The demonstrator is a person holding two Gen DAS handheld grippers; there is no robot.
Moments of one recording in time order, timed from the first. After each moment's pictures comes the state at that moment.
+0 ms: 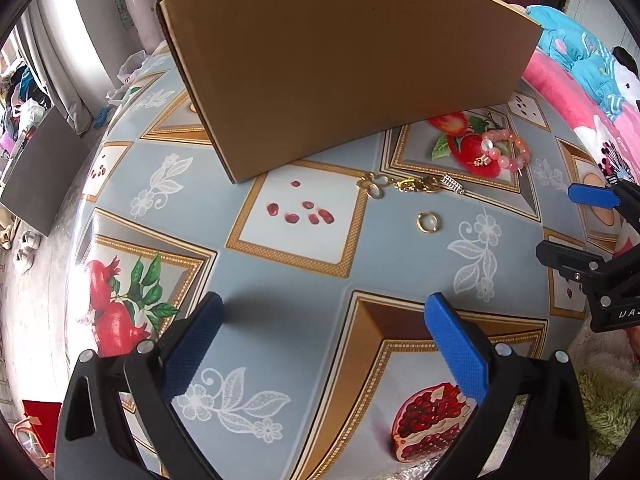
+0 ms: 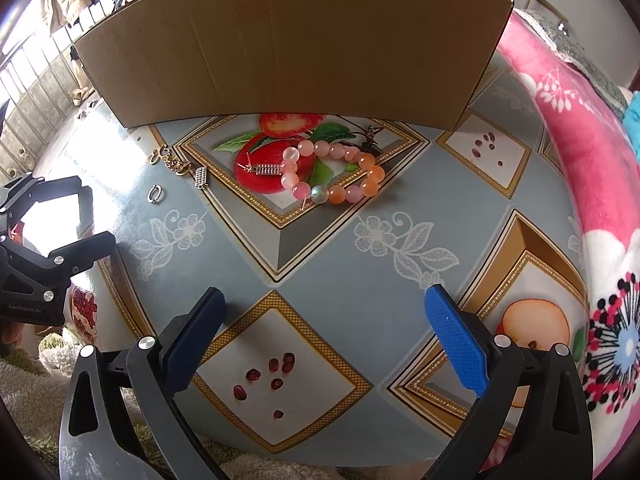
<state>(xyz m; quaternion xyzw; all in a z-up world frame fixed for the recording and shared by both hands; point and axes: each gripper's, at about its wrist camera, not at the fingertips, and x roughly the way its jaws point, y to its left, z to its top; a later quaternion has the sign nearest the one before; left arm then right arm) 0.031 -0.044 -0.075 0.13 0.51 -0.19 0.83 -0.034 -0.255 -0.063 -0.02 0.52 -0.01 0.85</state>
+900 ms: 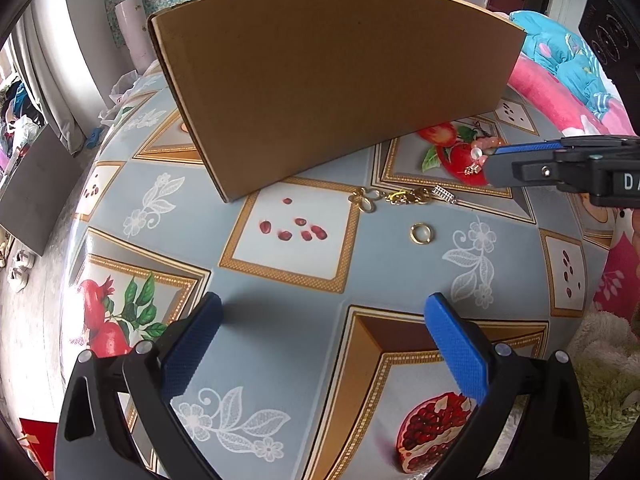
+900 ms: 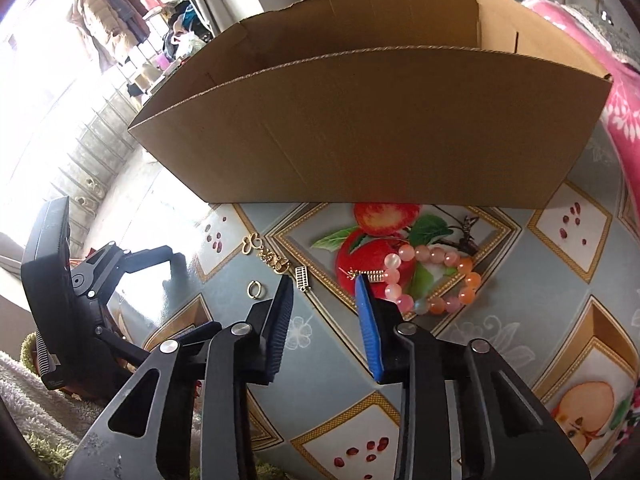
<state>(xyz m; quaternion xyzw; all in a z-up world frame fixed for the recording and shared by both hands) 0.029 -0.042 -0.075 0.13 0.47 -0.21 0.85 0.038 -0.239 -0.031 0.08 0.50 0.13 0.85</state>
